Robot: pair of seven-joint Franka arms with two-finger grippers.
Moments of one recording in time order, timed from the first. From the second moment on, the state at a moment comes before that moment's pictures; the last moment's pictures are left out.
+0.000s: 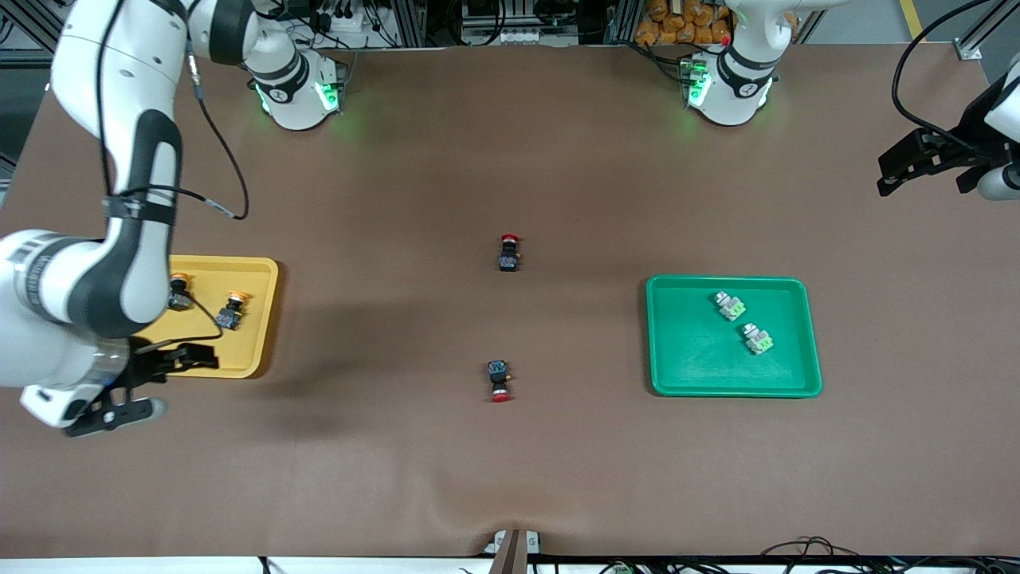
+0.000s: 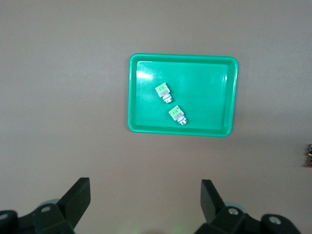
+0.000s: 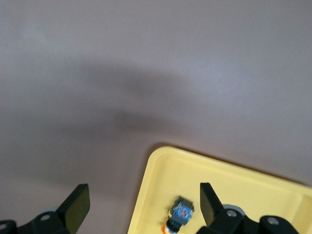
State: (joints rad) left arm 0.04 -0.03 -0.13 -1.52 0.04 1.50 -0.10; right arm 0.41 0.74 -0.72 -1.20 0.55 1.71 -0.52
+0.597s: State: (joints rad) left arm 0.04 -0.03 -0.13 -1.52 0.04 1.50 -0.10; right arm 0.09 0.68 -0.45 -1.01 0.53 1.63 -0.49
